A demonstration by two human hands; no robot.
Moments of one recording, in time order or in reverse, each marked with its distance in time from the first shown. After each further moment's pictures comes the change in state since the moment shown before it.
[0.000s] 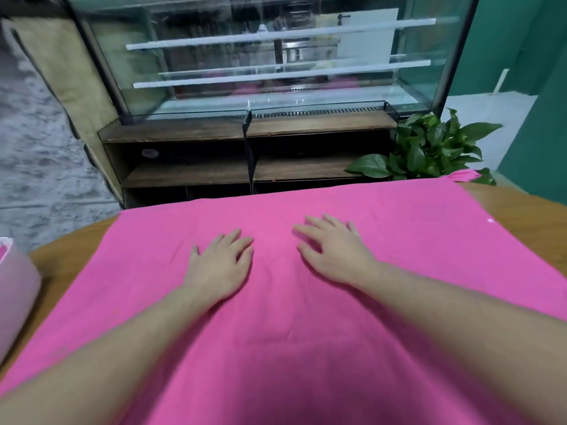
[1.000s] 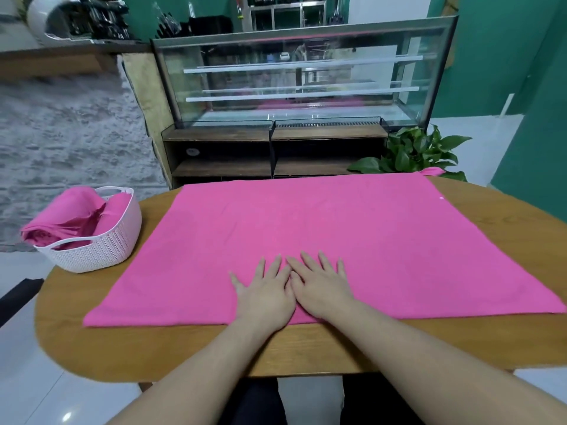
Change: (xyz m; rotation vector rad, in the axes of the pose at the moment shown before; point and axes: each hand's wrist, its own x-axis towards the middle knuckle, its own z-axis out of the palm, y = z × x) left_hand -0.249 0.072 0.018 0.067 -0.003 -0.028; right_hand -0.219 -0.121 0.017 -0.108 -0.138 0.051
